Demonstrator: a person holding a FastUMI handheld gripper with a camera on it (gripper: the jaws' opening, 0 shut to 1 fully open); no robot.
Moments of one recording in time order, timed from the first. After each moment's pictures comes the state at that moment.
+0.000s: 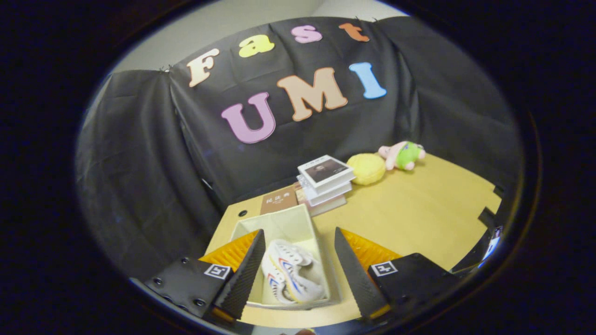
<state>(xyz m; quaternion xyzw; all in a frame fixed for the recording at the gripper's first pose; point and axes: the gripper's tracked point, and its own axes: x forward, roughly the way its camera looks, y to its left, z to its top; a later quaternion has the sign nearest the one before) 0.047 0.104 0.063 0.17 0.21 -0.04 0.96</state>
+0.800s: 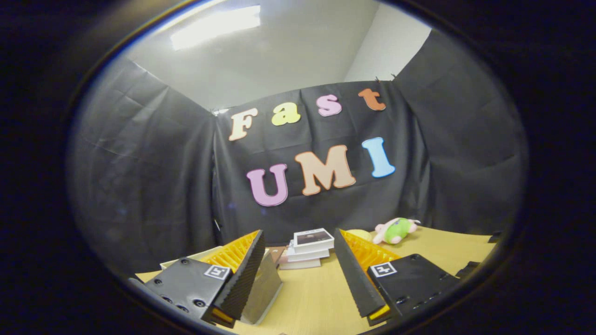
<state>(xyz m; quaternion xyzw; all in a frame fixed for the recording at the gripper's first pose) 0.004 -0.001 0.077 0.12 -0.05 0.06 0.99</state>
